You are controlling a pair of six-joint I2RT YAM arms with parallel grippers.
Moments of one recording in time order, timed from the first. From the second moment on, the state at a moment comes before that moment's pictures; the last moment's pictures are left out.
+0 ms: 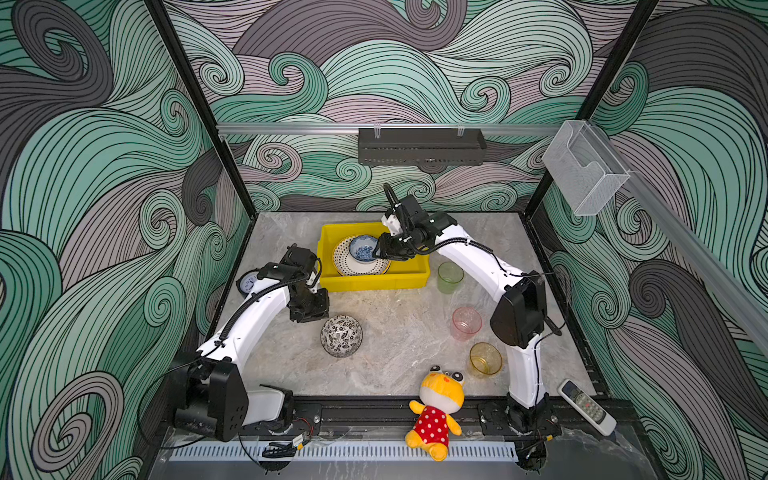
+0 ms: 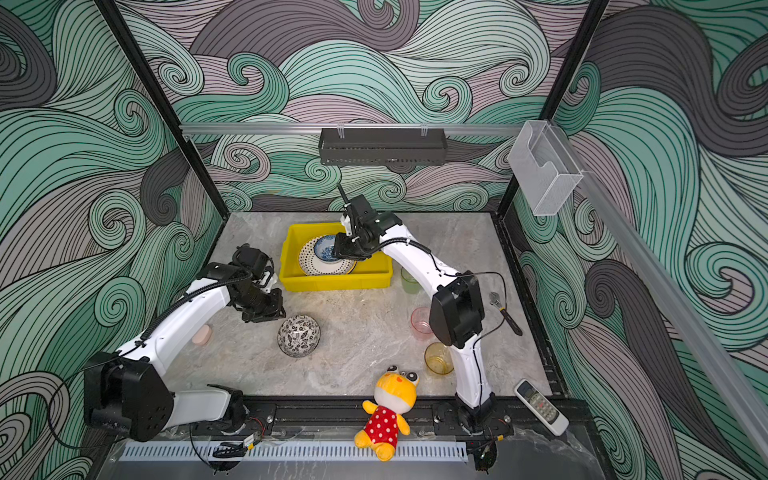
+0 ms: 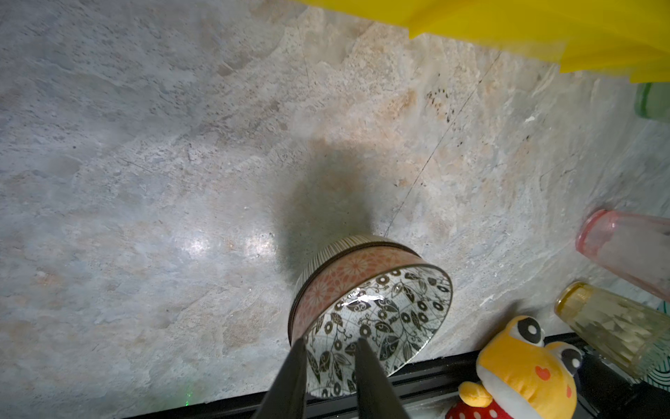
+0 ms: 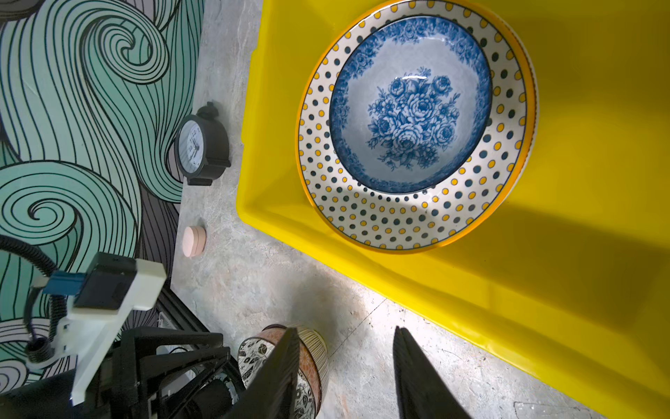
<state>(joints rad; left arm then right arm) -0.23 1.31 1.04 -1.12 0.22 -0.39 0.64 2.04 1.98 -0.90 -0.34 0.49</state>
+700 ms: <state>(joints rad) -0.28 1.30 0.96 -1.12 0.15 -0.48 0.71 1.94 1.77 -0.82 -0.38 0.47</state>
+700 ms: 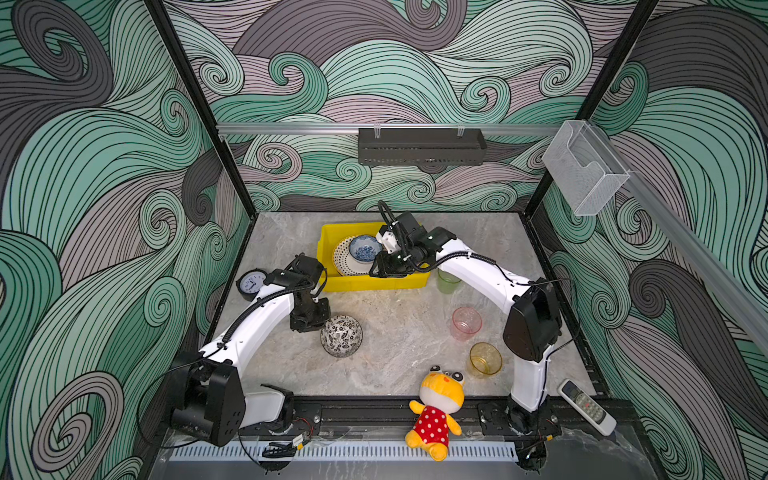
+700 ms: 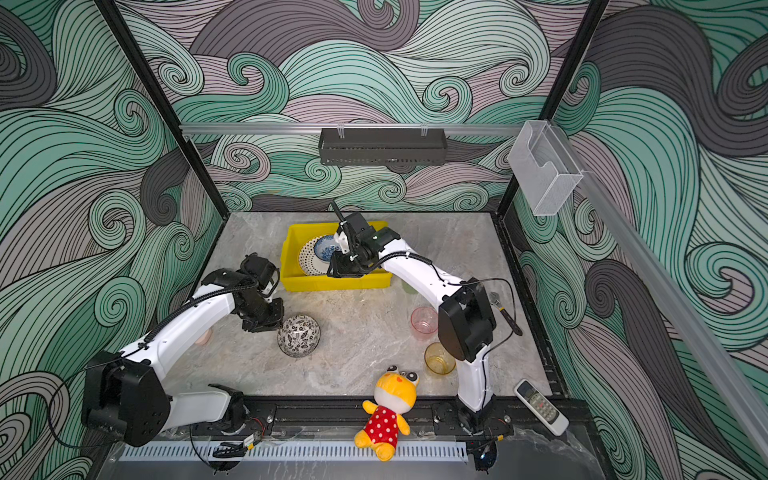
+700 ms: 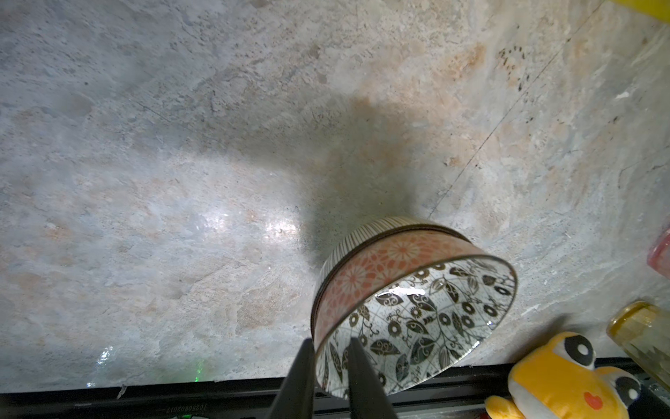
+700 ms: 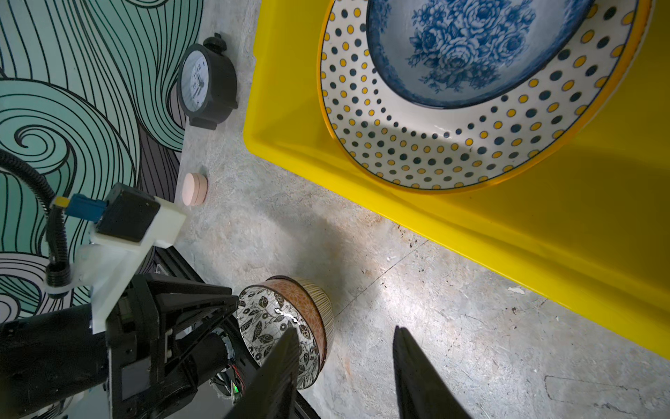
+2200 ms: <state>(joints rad) -0.28 1.33 0.88 -1.08 0.15 -0.49 0.85 1.93 1.72 -0.90 -0.43 0.42</state>
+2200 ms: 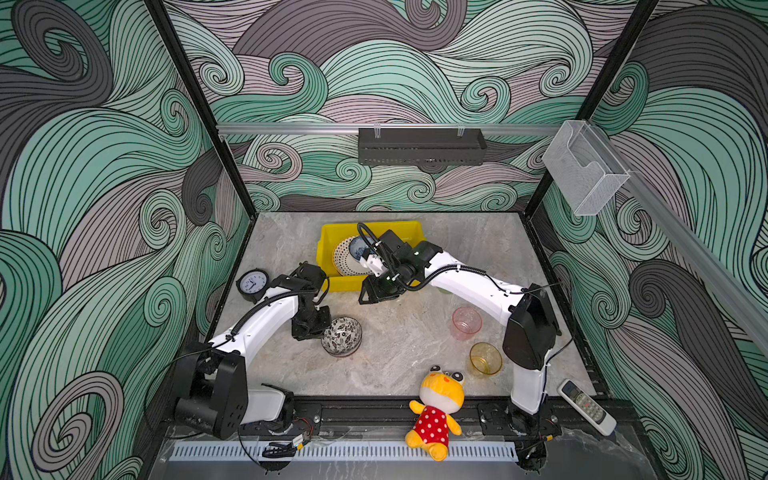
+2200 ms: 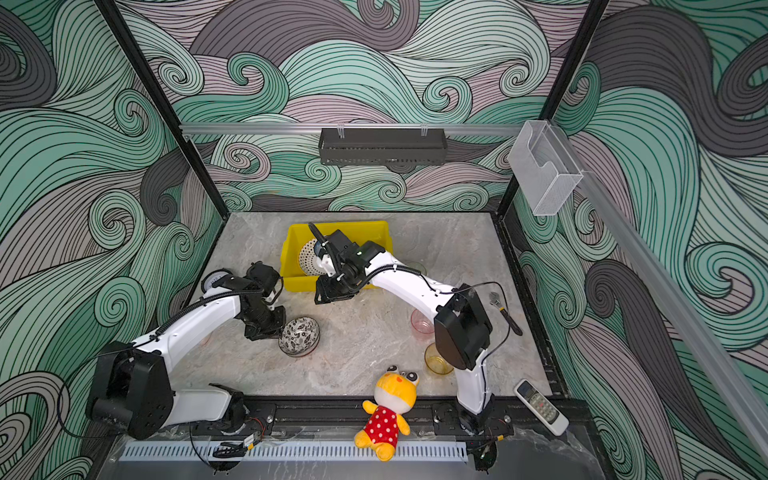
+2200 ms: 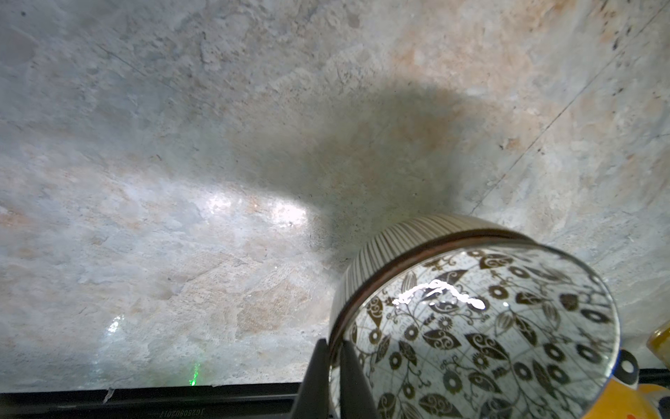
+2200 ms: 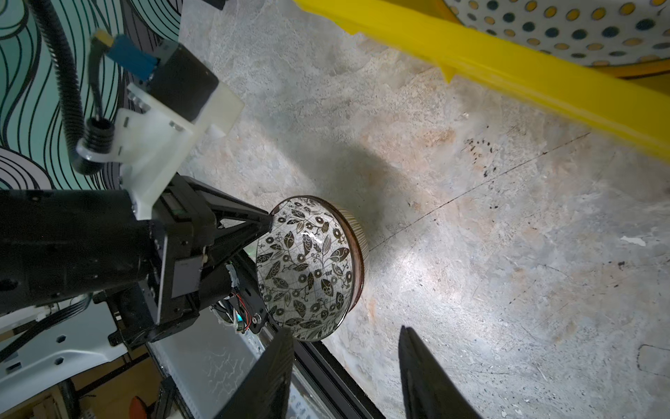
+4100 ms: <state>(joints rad) -0.30 1.29 0.86 -1.07 0.17 -0.51 0.99 2.08 1.75 -0.98 -0.34 0.52</state>
